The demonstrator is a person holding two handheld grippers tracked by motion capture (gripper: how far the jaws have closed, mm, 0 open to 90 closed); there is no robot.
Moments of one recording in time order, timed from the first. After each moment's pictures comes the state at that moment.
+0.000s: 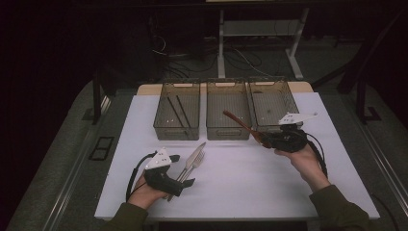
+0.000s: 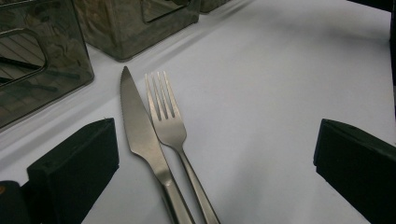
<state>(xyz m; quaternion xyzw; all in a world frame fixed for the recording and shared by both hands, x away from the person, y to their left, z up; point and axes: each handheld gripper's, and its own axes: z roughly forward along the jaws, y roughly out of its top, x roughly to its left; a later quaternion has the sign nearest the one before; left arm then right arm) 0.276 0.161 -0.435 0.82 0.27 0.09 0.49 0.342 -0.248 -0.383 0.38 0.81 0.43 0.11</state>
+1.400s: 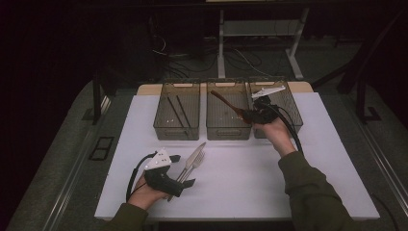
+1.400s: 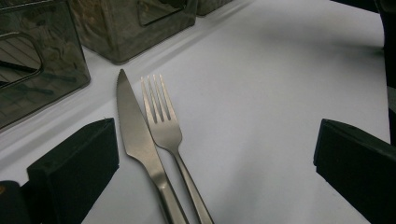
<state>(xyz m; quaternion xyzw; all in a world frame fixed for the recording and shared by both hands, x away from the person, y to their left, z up) 0.275 0.160 -0.434 0.82 0.27 0.09 0.50 0.429 -0.191 -0.373 0.42 0.81 0.39 0.14</state>
